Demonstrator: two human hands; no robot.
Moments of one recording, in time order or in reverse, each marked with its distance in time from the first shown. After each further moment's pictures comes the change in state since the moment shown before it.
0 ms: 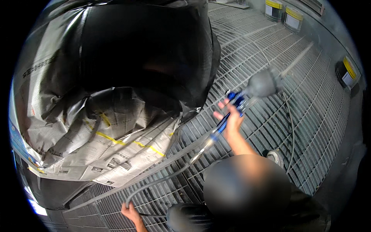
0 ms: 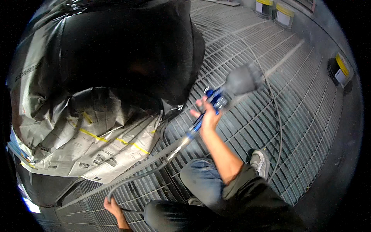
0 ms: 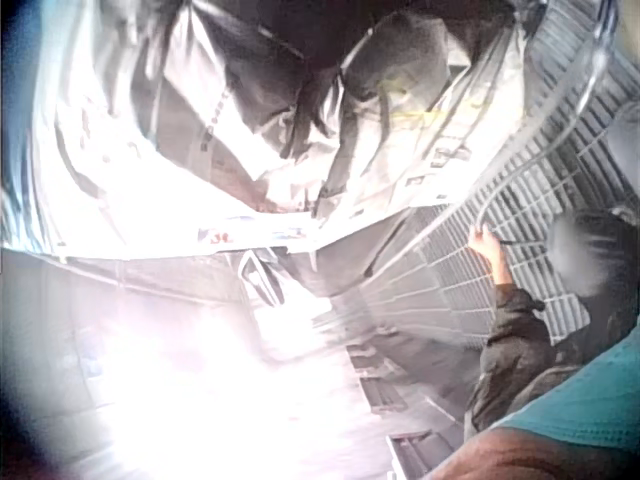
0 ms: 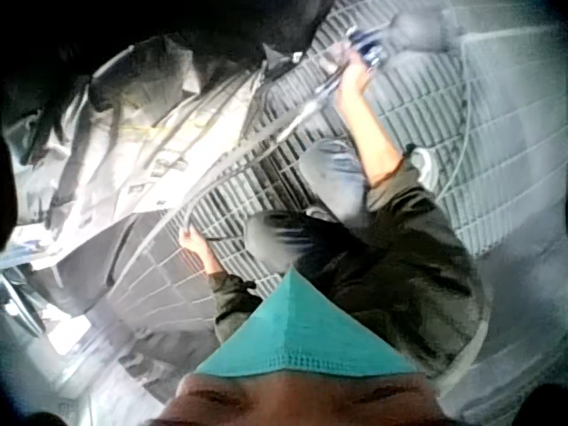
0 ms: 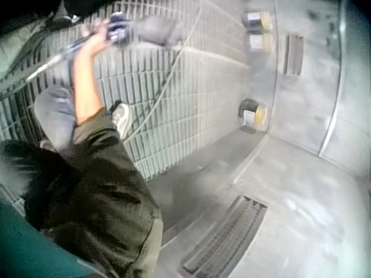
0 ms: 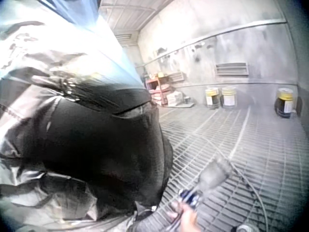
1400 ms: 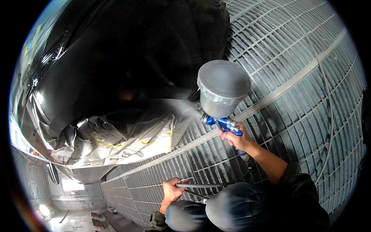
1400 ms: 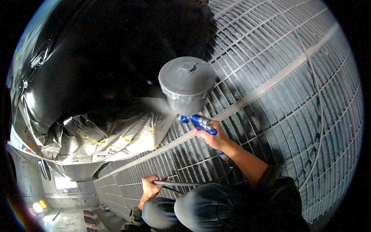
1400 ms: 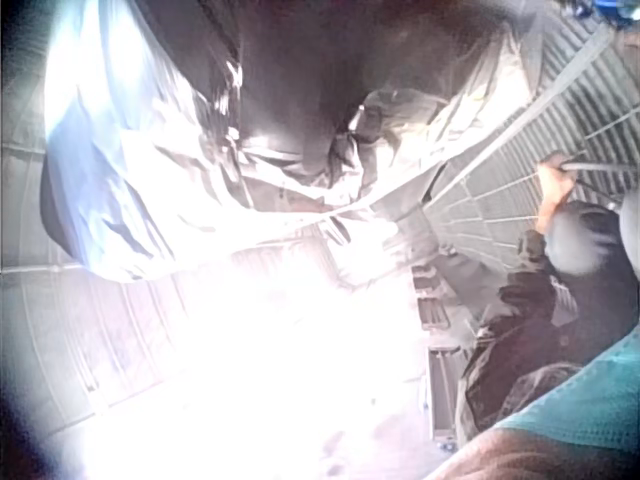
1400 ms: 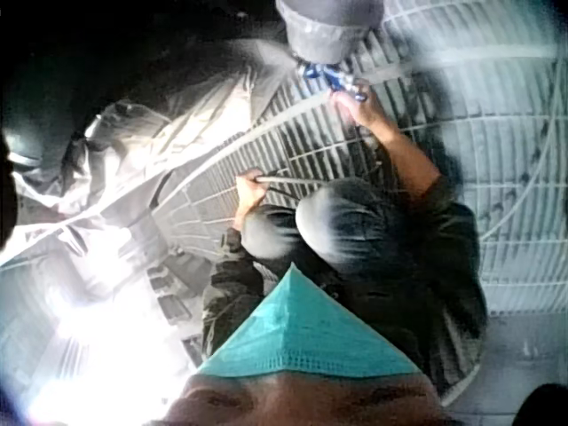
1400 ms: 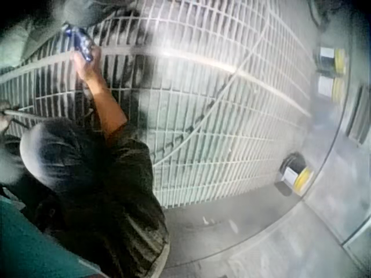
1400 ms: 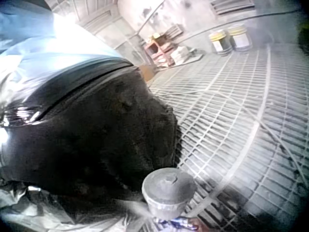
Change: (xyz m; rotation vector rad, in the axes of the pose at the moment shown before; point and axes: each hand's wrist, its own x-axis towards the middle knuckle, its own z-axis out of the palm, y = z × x) left_hand -0.109 0.204 0.231 0.488 -0.743 0.144; right_hand 0.111 -0.001 -0.127 -0.479 -0.937 0.476
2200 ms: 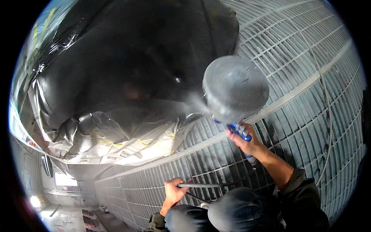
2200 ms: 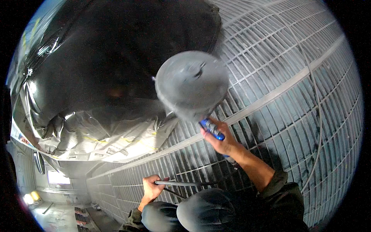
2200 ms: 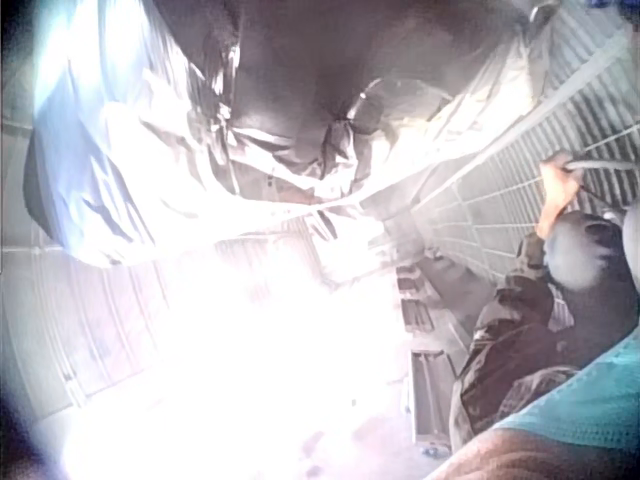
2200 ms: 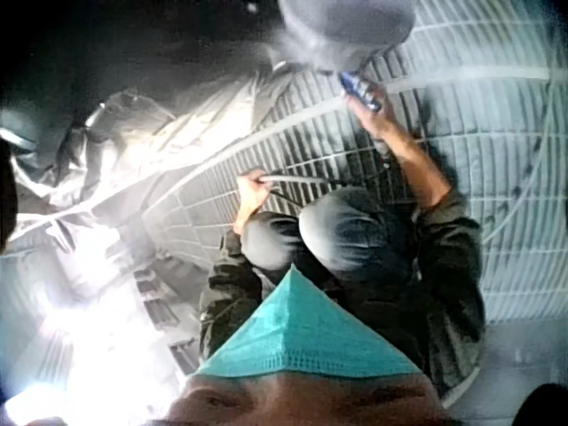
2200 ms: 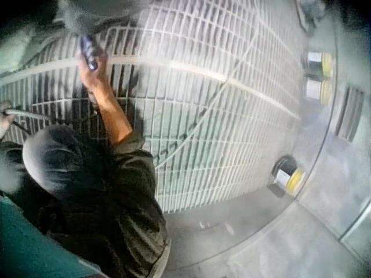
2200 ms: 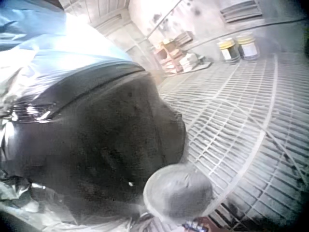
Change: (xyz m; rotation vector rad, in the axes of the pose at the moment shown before) left_hand 0.008 0.008 0.004 -0.038 0.052 0.037; right_hand -0.003 -0.045 0.004 -0.253 0.045 -0.207
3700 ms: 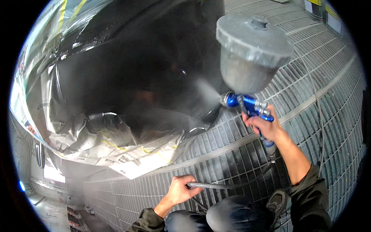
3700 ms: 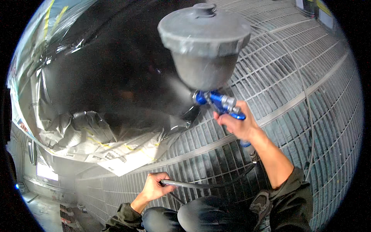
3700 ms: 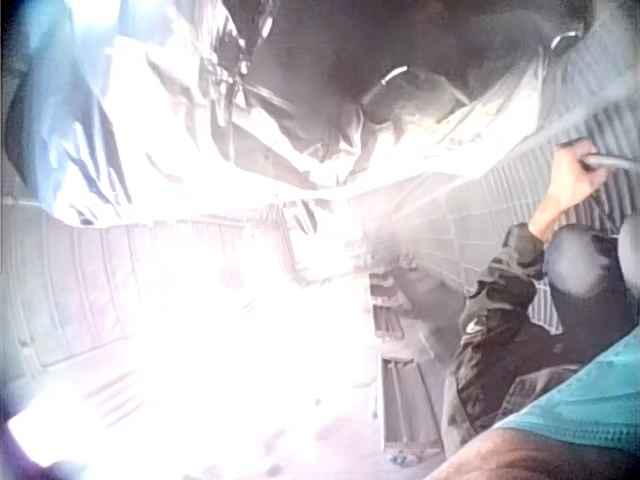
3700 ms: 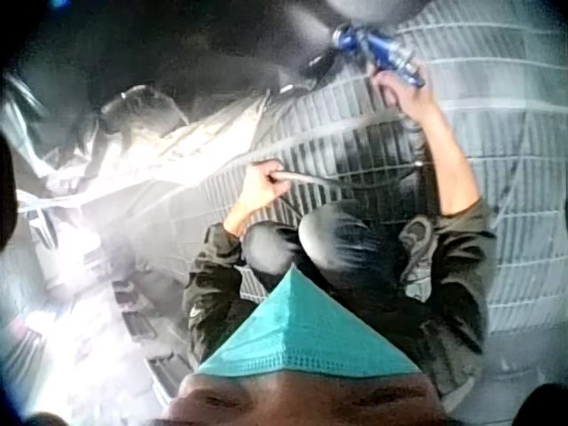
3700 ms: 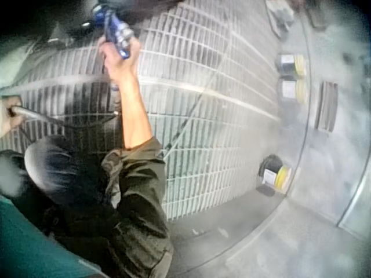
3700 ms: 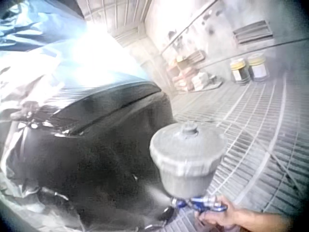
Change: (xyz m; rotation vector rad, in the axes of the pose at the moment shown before) left_hand 0.039 0.074 -0.032 -0.193 -0.290 0.147; right_hand 0.051 -0.133 -0.043 -0.083 -0.010 0.075
